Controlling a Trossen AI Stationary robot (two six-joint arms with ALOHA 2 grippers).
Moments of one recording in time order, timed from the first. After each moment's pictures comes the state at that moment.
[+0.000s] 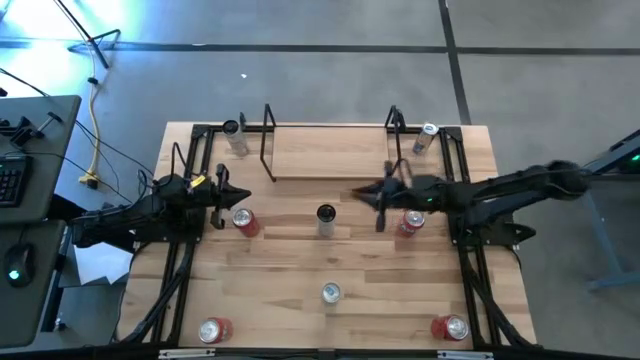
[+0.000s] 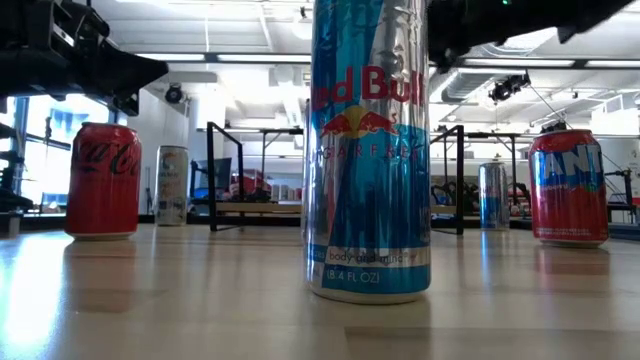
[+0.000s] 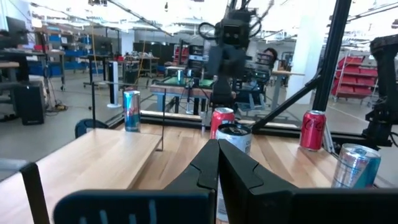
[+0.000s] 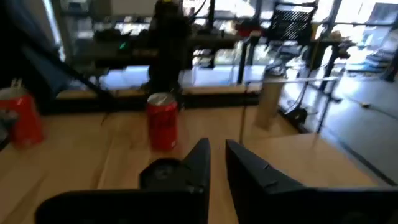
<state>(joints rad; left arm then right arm) 0.25 0.00 0.01 0.10 0.17 -0.09 0.08 1.16 0.60 0.40 0.23 -0.02</state>
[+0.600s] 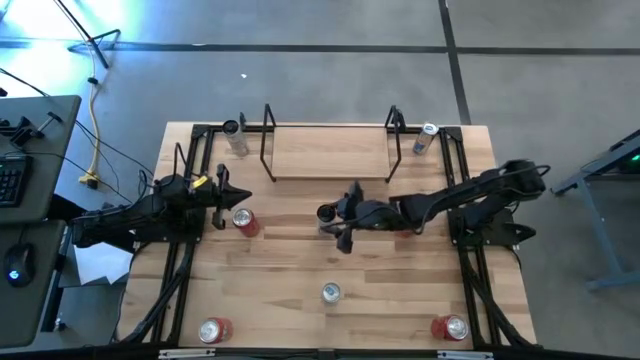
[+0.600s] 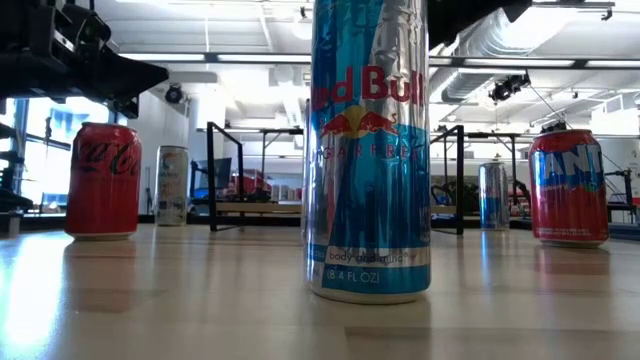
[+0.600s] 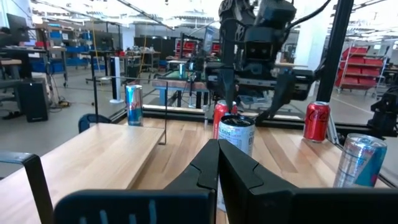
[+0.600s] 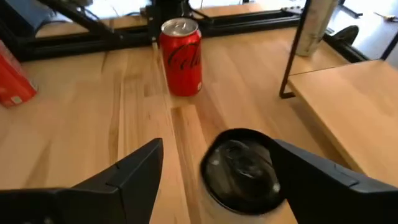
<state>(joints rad) 0.25 0.01 0.01 0.08 0.17 -0.07 0.19 1.57 0.98 0.09 0.34 0.20</state>
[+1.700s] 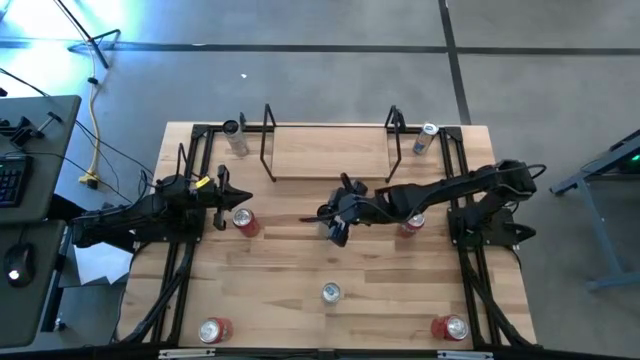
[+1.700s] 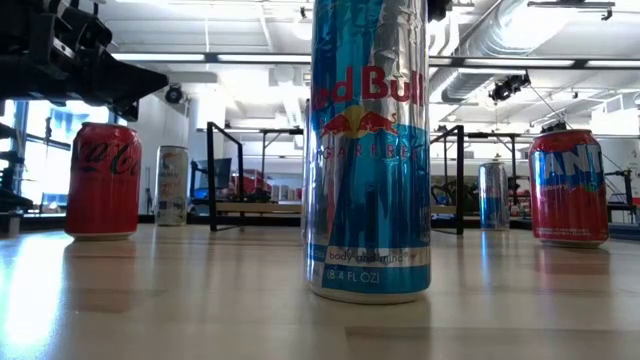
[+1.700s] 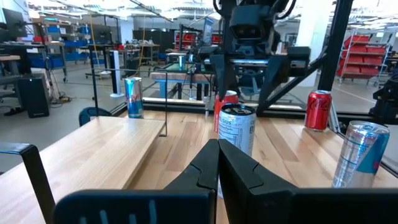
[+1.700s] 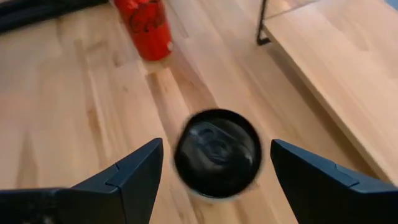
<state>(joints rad) 0.25 0.01 0.01 0.04 0.17 -0.04 0.14 1.64 1.26 -0.42 0.34 0.43</state>
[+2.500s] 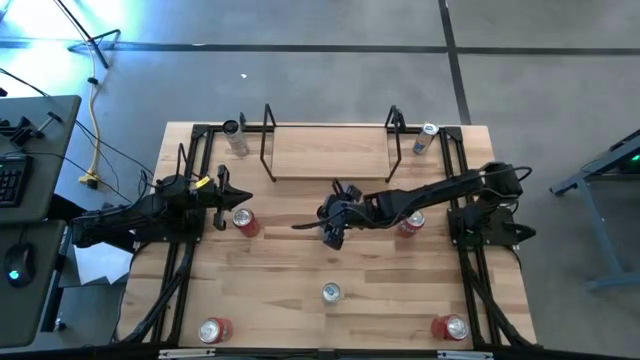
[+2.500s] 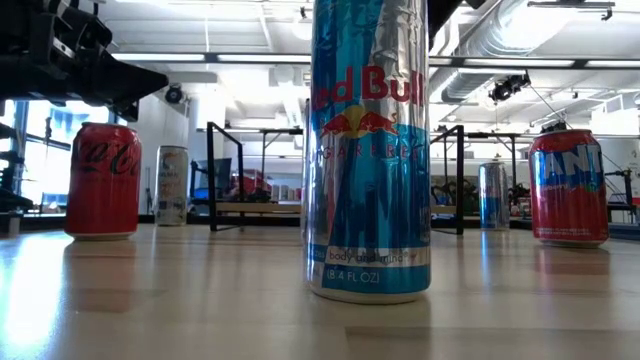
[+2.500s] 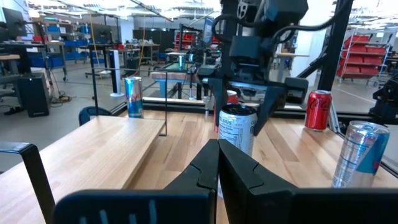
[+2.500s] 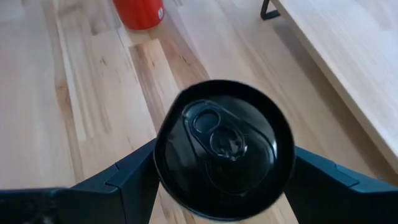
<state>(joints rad) 0.25 0.01 0.01 0.04 0.17 -0.05 0.14 1.75 1.26 -0.38 0.33 0.39</state>
